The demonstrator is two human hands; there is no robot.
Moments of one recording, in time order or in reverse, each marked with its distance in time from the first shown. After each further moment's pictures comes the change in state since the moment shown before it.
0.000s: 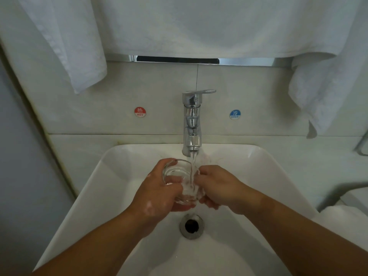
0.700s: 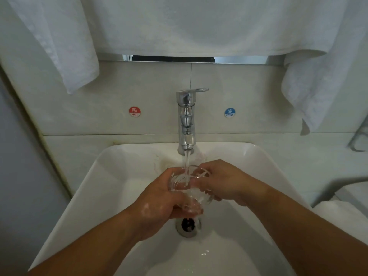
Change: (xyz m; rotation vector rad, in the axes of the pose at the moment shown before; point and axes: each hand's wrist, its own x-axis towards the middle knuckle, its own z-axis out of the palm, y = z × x) left_hand -0.006 0.000 0.010 -0.054 -0.200 -0.135; right_hand -0.001 0.002 -0.020 -0.153 0.006 -0.034
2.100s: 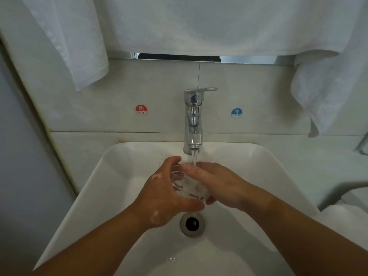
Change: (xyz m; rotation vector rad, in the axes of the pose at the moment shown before) left_hand 0.003 0.000 -0.014 0.675 0.176 0.296; right_hand -0.012 -0.017 0.015 0.012 -0.042 -0.112
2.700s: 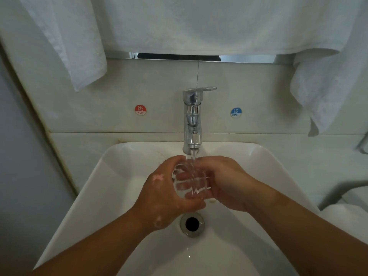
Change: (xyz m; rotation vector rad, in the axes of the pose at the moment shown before) left_hand 0.003 -0.008 0.009 0.110 0.124 0.124; right_hand 0.000 -0.005 -0.005 0.690 -0.001 0.083
